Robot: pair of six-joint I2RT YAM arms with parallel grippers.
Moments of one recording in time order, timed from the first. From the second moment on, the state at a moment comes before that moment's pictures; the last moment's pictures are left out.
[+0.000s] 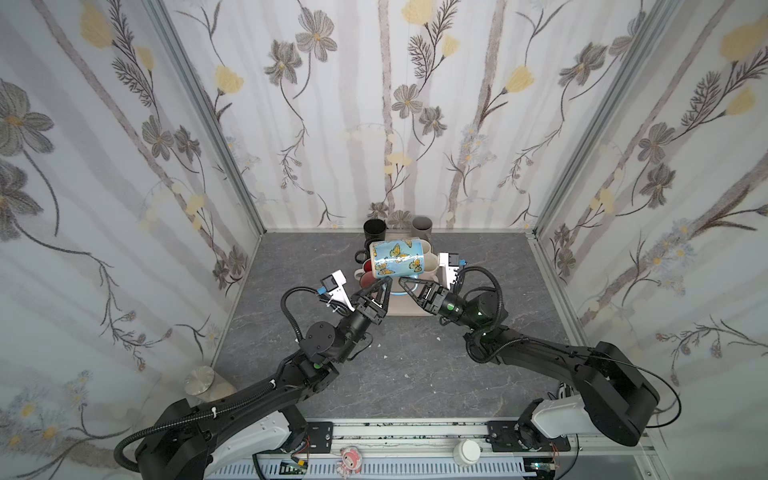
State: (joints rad) left arm -0.86 0.97 0.46 0.84 -0.23 -0.90; right arm 0.73 1.39 0.67 1.06 -0.46 1.10
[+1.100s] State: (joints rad) left arm -0.86 0.67 0.38 0.57 -0.41 -0.82; right arm 0.59 1.40 0.91 -0.13 -0.10 0.34
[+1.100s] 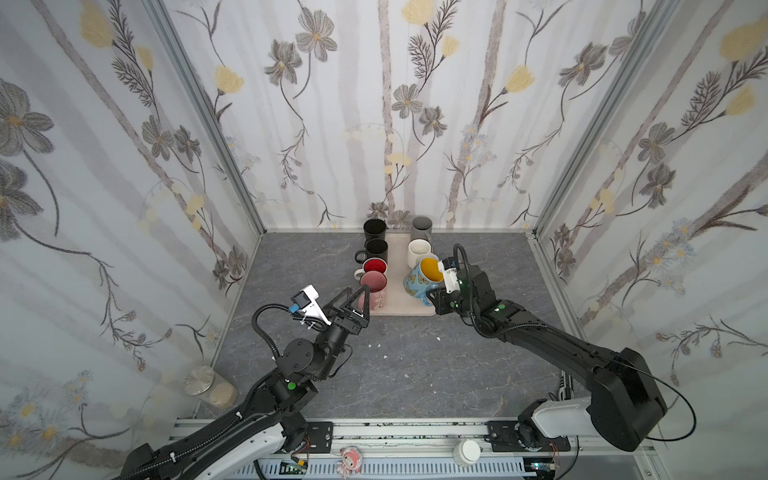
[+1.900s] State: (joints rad) left arm -0.86 0.66 0.35 0.54 -0.43 -0.82; right arm 0.66 1.65 1.05 -0.27 0.14 0.24
